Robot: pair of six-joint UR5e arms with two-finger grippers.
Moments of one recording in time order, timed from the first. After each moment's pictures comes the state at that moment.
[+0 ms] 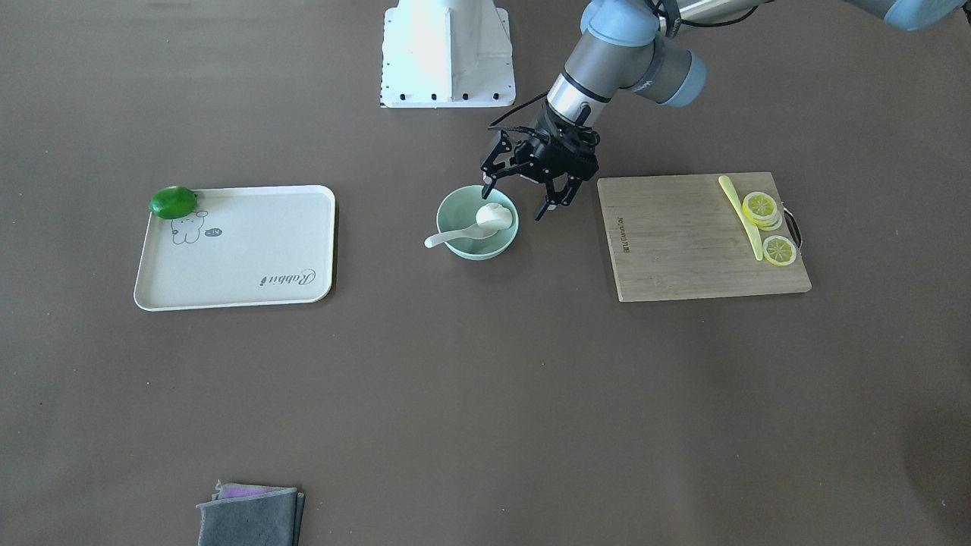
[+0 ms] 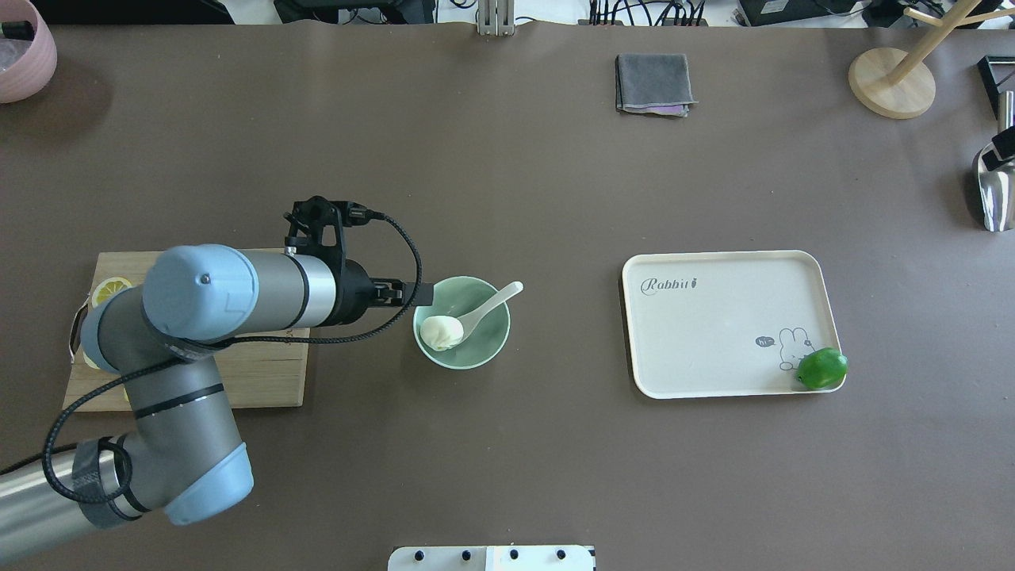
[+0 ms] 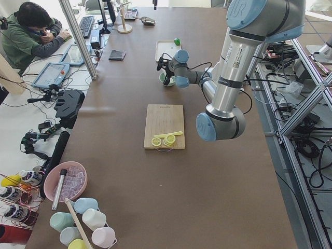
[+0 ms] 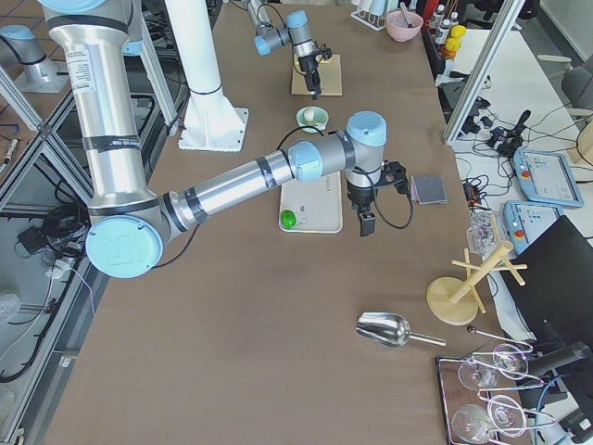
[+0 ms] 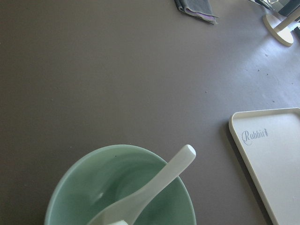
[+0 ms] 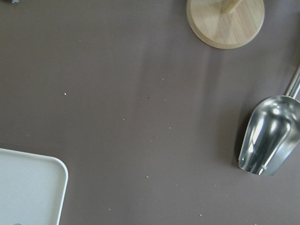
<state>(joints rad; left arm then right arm) -0.54 -1.97 -1.81 -2.12 -1.75 -1.18 1.37 -1.47 1.87 -1.68 2.24 0.15</state>
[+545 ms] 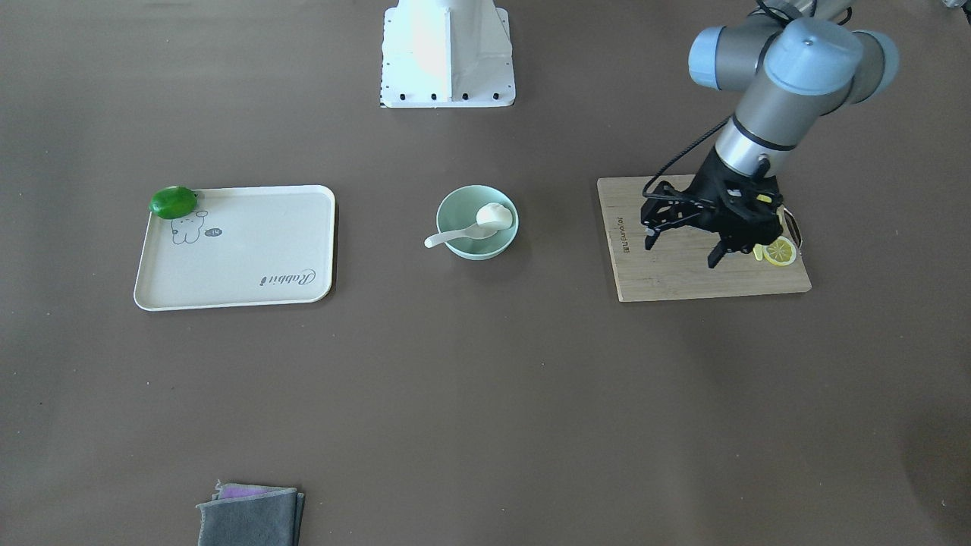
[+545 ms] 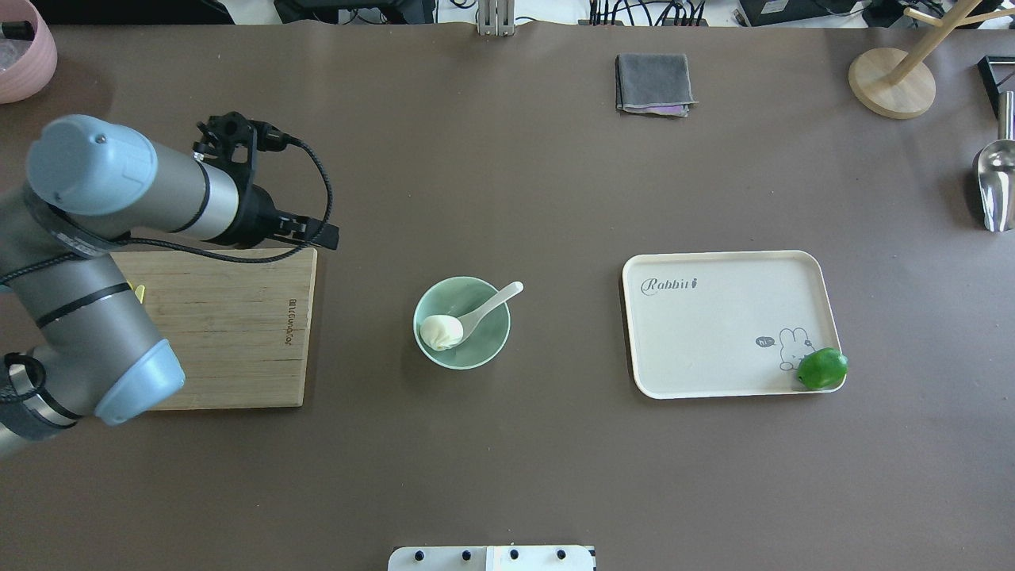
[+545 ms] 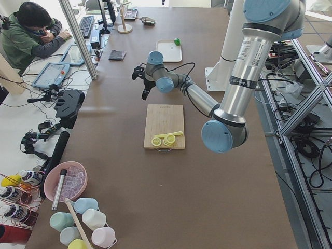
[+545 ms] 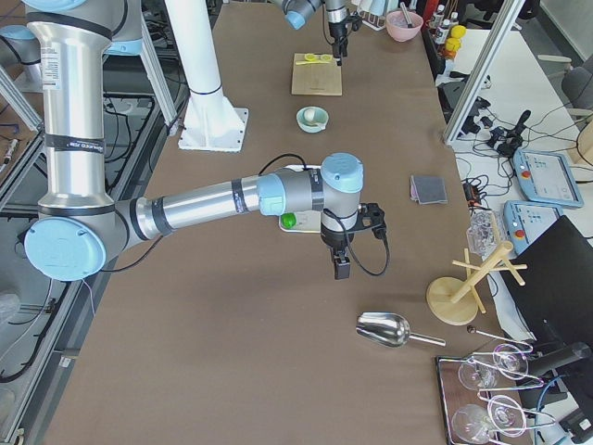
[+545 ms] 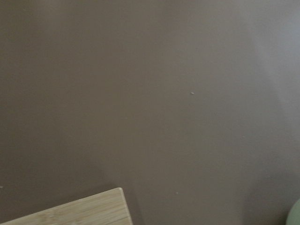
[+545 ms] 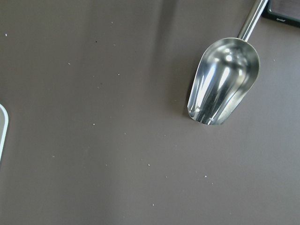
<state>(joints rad) -0.93 -1.85 -1.83 -1.87 -2.06 -0.64 1.48 -1.63 1.87 -1.68 2.26 -0.07</state>
